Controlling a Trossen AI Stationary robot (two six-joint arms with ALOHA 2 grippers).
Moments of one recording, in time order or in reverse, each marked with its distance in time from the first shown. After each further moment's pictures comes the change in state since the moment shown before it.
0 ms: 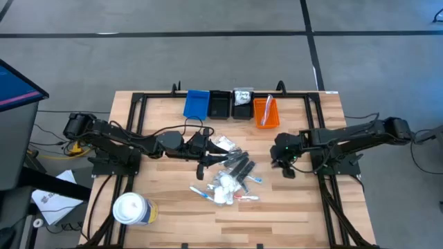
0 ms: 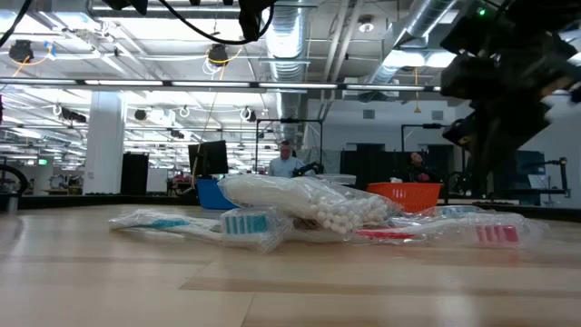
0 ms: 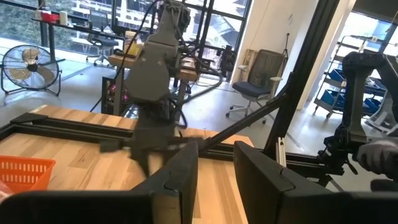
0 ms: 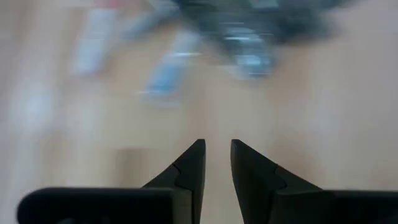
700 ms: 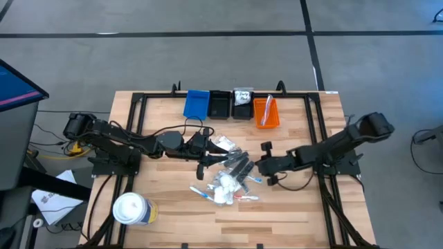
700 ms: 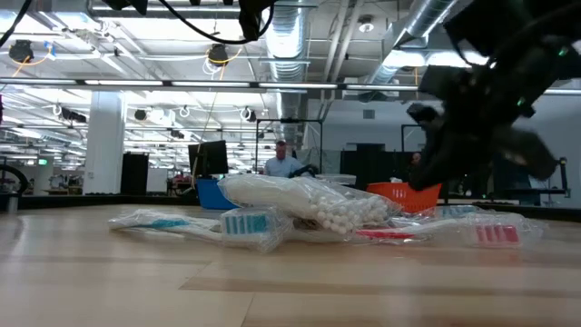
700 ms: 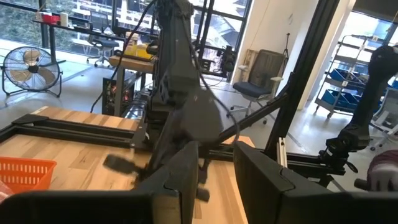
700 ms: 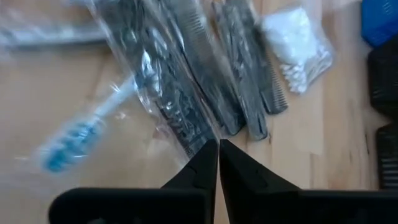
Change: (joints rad) left arm 0.000 0.000 0.000 0.003 -0.002 0.006; right arm 0.258 0.349 0.001 0.466 0.540 -0.251
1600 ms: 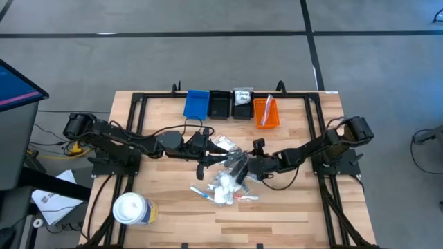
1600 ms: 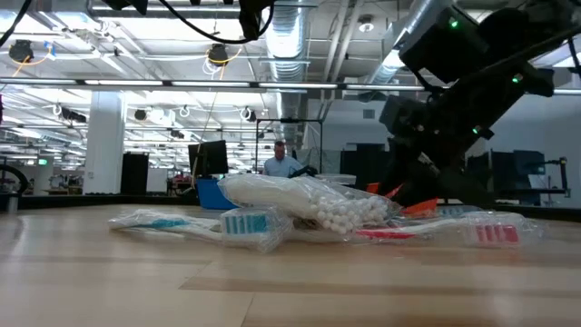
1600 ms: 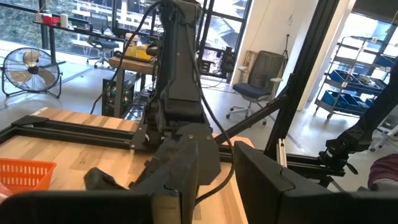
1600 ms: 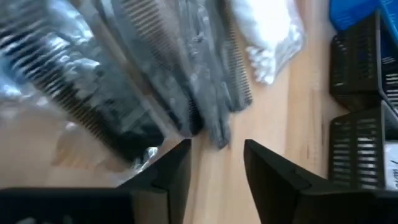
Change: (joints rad) left arm 0.000 0.000 0.000 0.005 0.000 0.000; right arm -0.038 0.232 0.134 0.009 0.193 -0.065
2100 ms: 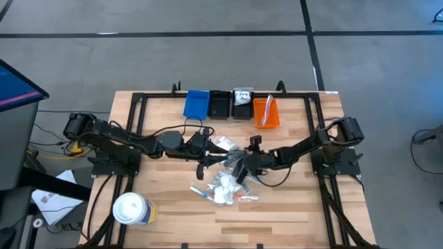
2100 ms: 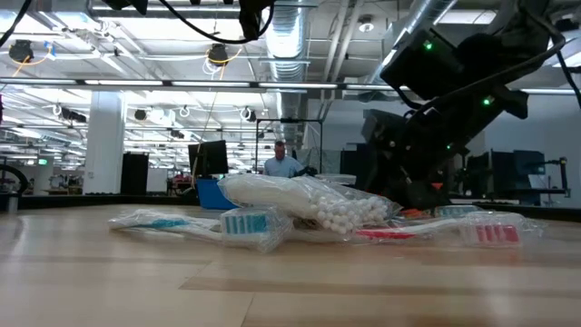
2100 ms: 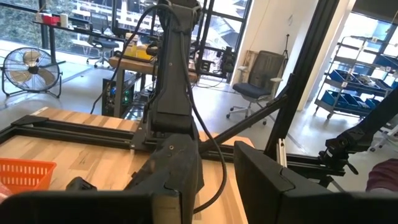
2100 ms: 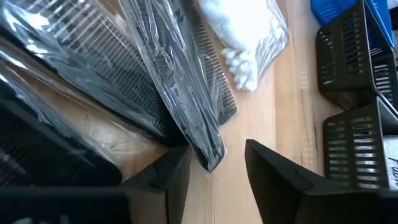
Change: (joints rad) left arm 0.000 0.000 0.000 -0.001 0.000 0.000; right arm -0.067 0.120 0.005 0.158 0.022 -0.025
